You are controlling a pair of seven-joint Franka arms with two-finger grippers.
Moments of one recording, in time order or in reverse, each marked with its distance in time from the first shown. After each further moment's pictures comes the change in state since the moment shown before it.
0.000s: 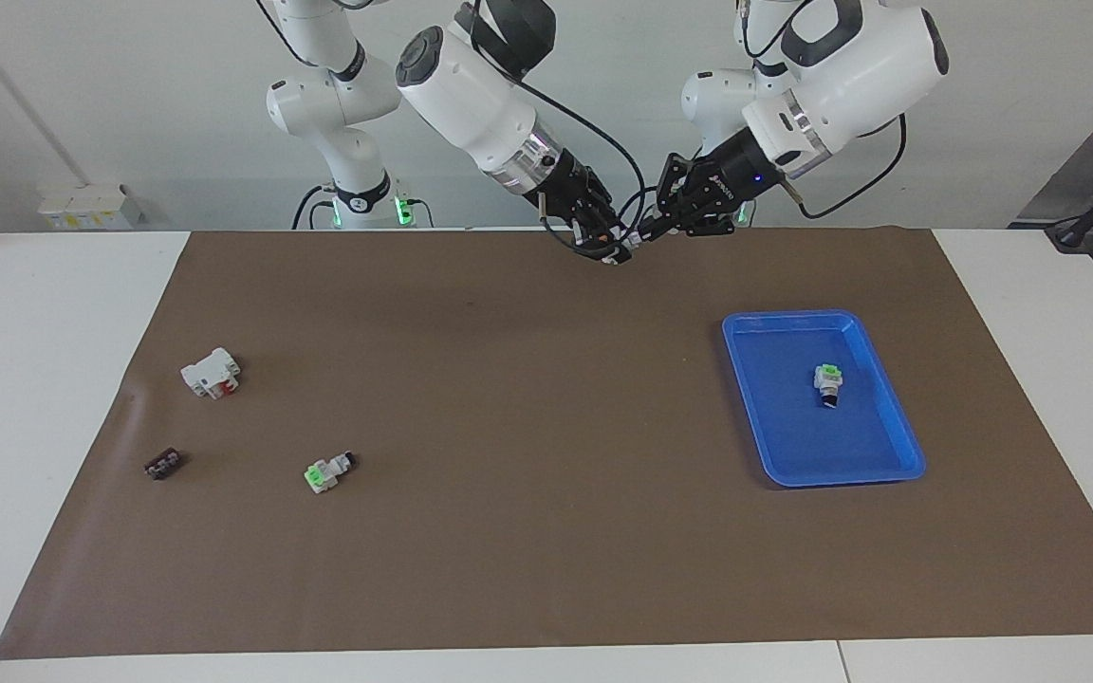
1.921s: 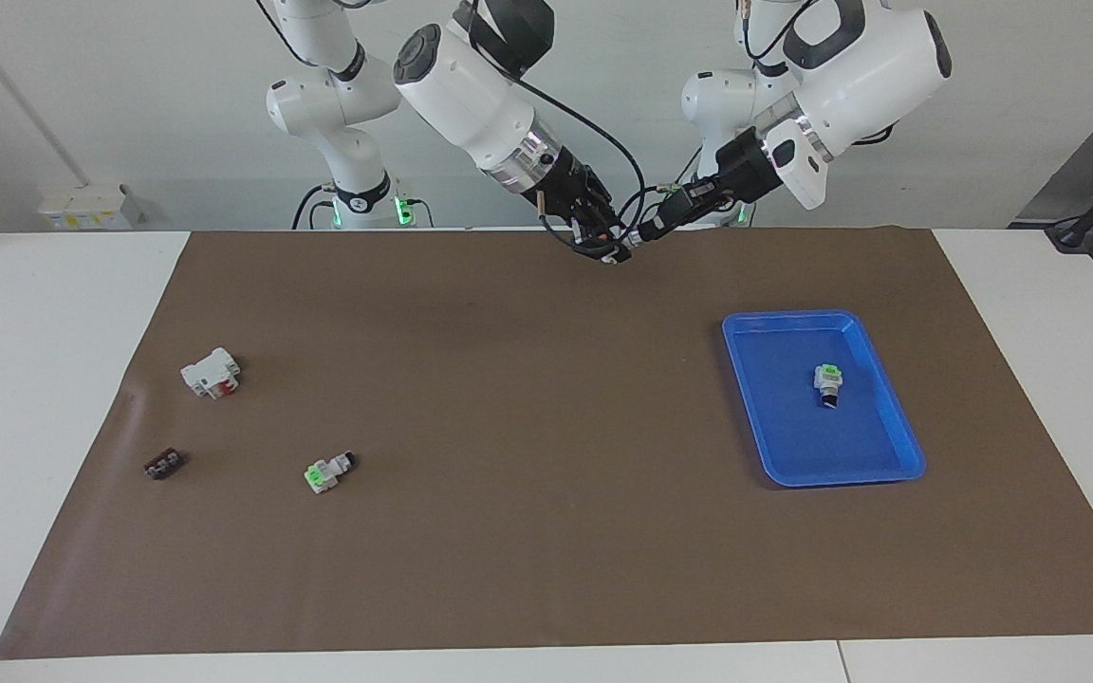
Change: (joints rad) left arm 0.002 0.012 0.000 0.013 0.007 -0.006 -0.966; right arm -0.001 -0.002 -0.002 0.003 0.001 0.001 -0.006
